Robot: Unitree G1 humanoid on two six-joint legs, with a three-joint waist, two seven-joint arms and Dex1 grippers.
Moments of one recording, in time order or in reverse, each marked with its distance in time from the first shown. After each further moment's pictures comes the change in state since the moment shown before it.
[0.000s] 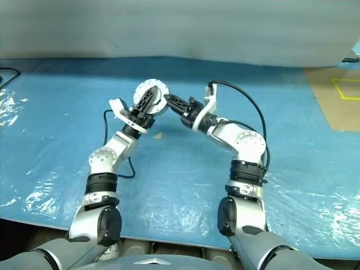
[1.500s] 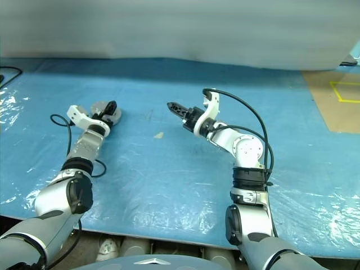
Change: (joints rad) left arm -0.216 0.370 0.105 0.709 0.569 -0.668 0.327; right arm 0.077 -0.079 0.167 -0.098 -0.220 -0.127 0.050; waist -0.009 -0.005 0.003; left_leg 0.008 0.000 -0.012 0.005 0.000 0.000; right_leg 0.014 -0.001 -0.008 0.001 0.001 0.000
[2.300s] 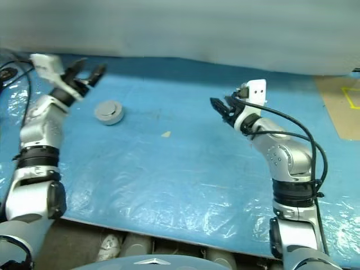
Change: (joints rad) left arm 0.074 0.166 -0.307 -0.639 0.105 0.080 -0.411; right arm 0.155 -0.433 0.142 -0.276 -0.462 -0.314 0.221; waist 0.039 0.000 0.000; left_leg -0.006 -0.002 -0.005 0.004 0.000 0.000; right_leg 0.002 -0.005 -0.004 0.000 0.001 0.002
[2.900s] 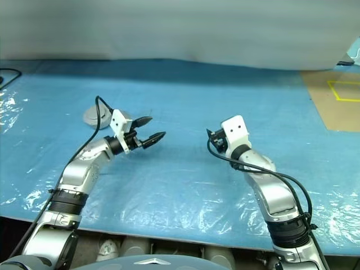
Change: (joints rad) left arm 0.371 -0.129 -0.266 -0.325 0.134 0.050 -0.092; right arm 0.300 0.036 0.202 -0.180 -0.372 -0.144 -0.052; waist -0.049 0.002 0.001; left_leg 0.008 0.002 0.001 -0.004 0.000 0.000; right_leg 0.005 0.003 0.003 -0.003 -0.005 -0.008
